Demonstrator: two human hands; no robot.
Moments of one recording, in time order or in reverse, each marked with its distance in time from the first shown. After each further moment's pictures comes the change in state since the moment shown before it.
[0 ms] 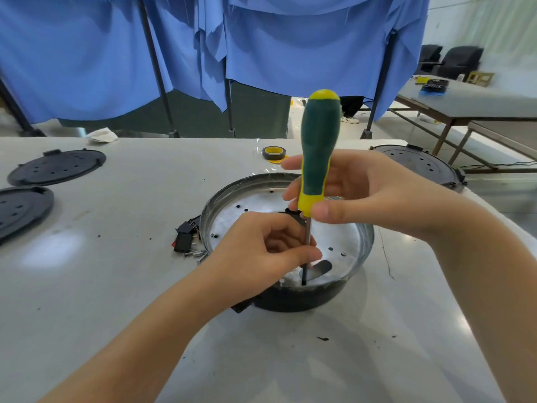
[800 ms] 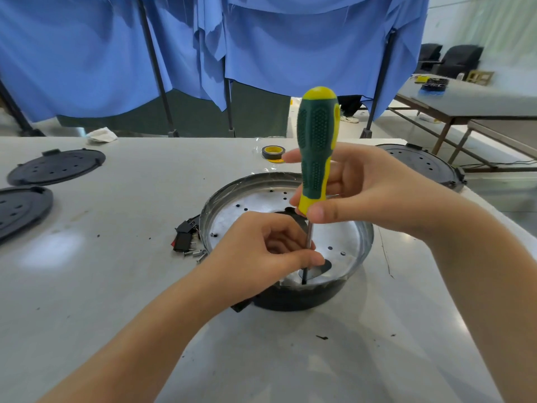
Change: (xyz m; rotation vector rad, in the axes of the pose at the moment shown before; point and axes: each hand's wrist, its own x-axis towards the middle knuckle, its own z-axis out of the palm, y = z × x) left_hand 0.000 0.002 0.001 0.030 0.008 -0.014; right_hand 0.001 -0.001 0.001 0.046 0.042 -0.013
